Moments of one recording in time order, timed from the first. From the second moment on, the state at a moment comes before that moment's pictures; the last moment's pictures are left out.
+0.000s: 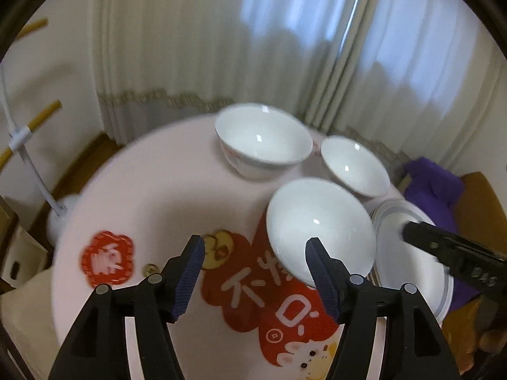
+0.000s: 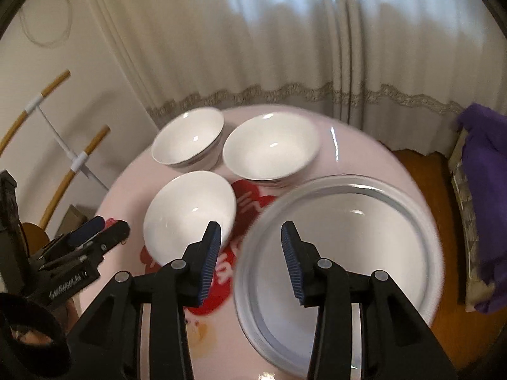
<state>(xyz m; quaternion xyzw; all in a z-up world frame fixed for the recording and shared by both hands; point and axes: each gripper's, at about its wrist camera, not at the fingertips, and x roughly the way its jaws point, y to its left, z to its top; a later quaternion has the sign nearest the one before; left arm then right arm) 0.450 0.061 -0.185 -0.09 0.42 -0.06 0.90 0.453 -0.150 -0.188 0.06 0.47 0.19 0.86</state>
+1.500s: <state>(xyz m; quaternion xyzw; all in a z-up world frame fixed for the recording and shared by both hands) 0.502 0.078 -0.116 -0.10 0.40 -0.07 0.91 0.518 -0.078 -0.120 -0.01 0.43 0.24 0.87</state>
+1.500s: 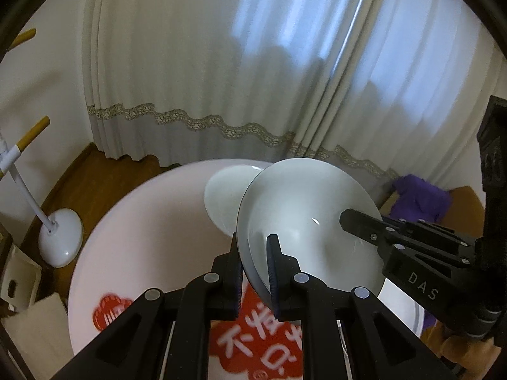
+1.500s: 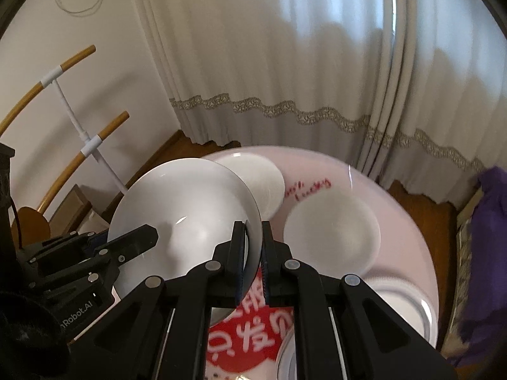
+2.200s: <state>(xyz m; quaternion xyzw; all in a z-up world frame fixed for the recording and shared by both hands) 0.639 0.057 -0.165 -0.08 0.44 -0.07 0.89 0.598 -0.059 -0.172 -0.03 0.46 0.21 0.86</state>
